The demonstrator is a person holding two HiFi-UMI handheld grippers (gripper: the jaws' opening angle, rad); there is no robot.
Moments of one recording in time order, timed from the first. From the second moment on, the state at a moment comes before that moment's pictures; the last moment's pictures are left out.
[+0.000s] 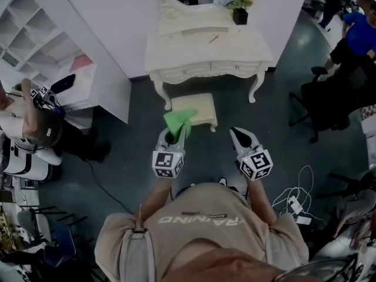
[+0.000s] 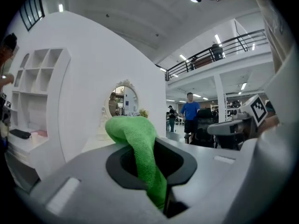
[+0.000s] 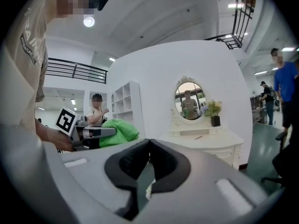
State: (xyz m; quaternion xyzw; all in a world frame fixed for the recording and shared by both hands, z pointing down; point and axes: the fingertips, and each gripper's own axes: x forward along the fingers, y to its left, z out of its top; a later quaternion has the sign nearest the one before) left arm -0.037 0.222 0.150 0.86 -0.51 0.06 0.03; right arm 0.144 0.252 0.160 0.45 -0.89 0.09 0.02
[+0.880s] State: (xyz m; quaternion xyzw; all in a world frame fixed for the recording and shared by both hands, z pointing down) left arm -0.044 0.257 0.167 0.85 -0.52 0.08 0.05; right arm 0.137 0.271 0.153 0.41 -0.91 0.06 0.02
